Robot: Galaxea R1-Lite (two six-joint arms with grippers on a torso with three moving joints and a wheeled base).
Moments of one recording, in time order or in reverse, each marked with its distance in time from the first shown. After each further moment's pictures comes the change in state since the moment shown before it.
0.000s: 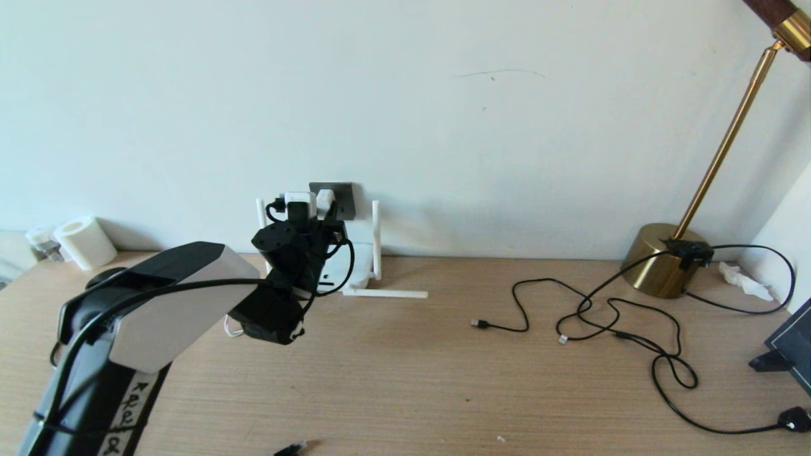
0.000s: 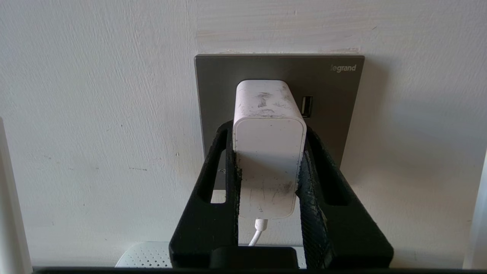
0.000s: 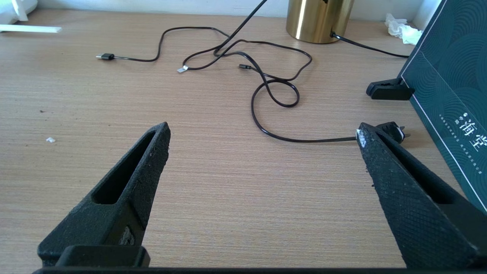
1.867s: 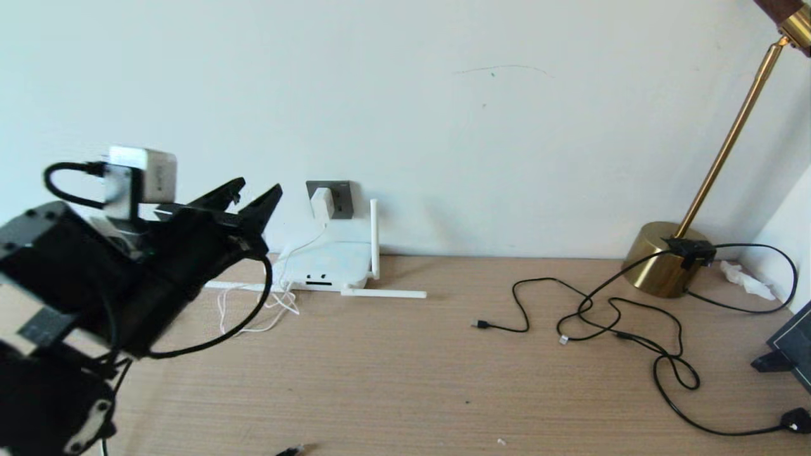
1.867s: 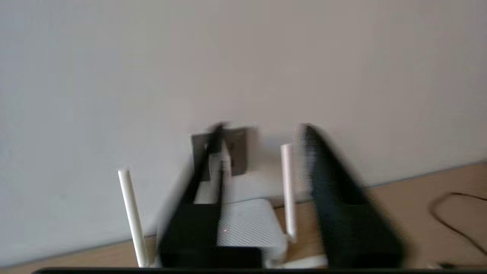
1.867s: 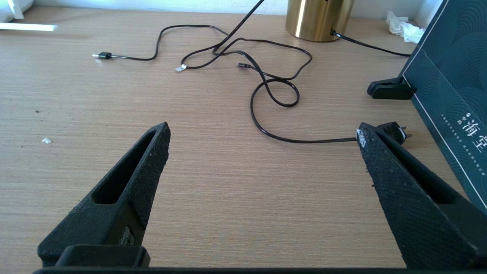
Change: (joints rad) left arm -0.009 -0.891 0.873 0.023 -0.246 0.003; right arm 0.000 0.000 0.000 0.000 0.001 0.000
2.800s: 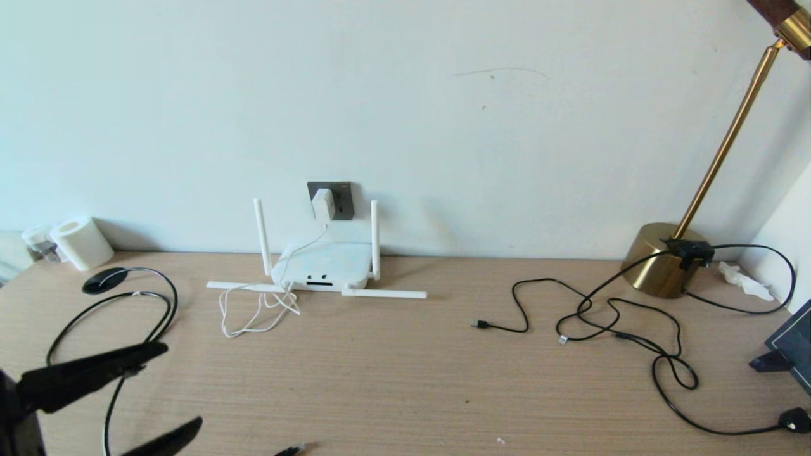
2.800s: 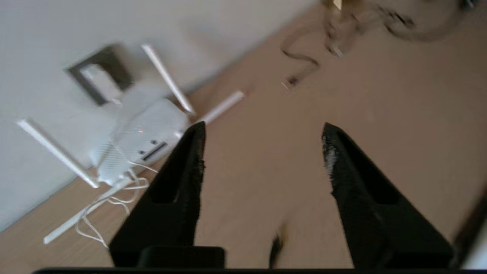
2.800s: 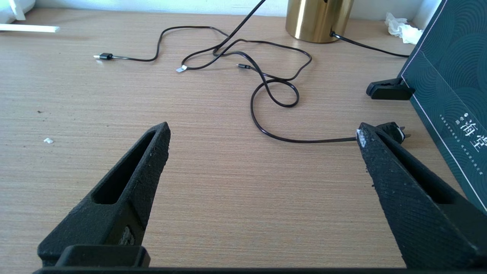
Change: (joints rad) left arm -0.002 -0.842 0.133 1.152 -0.379 0.276; right arm 0.000 0.000 0.000 0.000 -0.001 0.000
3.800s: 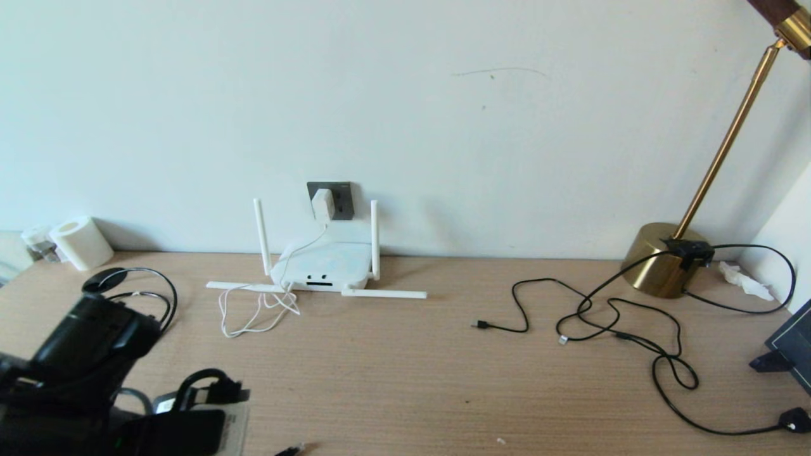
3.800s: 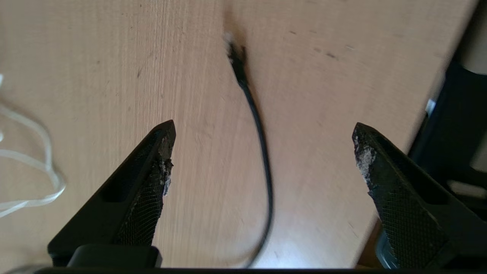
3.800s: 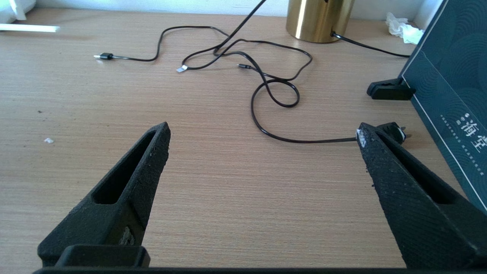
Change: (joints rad) left arm 0.005 0.617 -0.283 0.674 0.204 0.724; right arm 0.000 0.000 0.000 0.000 0.001 0.000
